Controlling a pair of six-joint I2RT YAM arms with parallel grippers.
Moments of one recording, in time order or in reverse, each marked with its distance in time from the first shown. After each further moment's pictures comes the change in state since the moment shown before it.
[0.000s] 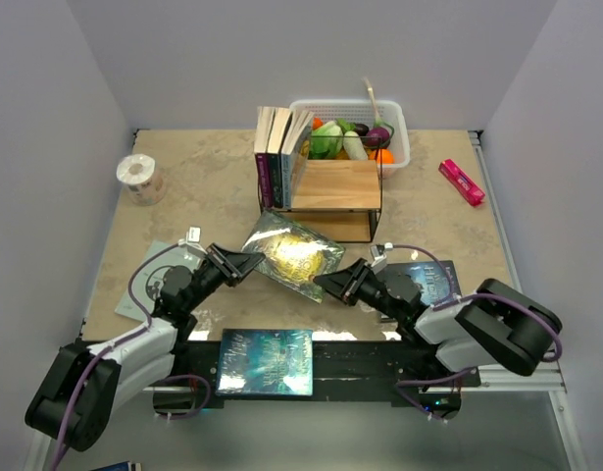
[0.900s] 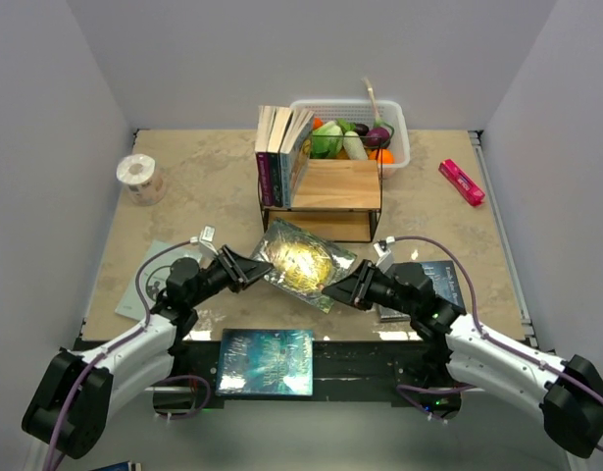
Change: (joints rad) left arm -0.020 -0.027 0.068 -0.261 0.110 0.085; right arm -0.051 -0.581 0.160 -0.931 -0.138 -0.203
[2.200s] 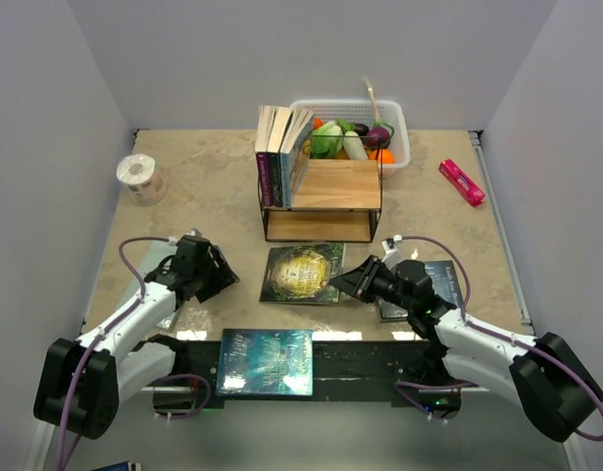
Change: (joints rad) left arm 0.101 0.105 0.340 -1.037 -0.475 0.413; right arm -0.137 0.200 -0.055 0.222 -0.024 -0.034
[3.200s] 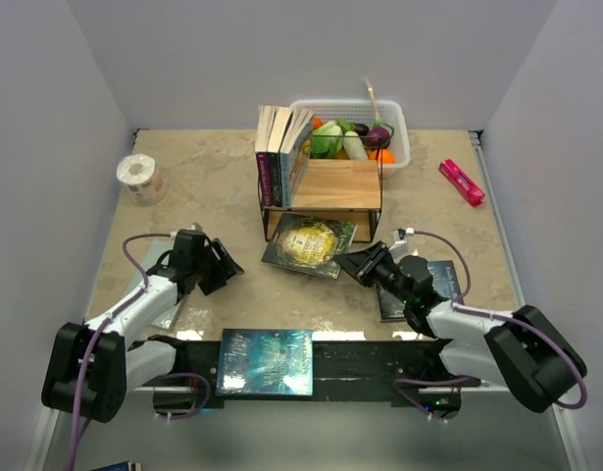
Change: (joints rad) left arm 0.070 0.092 0.000 0.146 0.139 0.000; right arm -0.058 0.164 -0.031 0.352 0.119 0.131
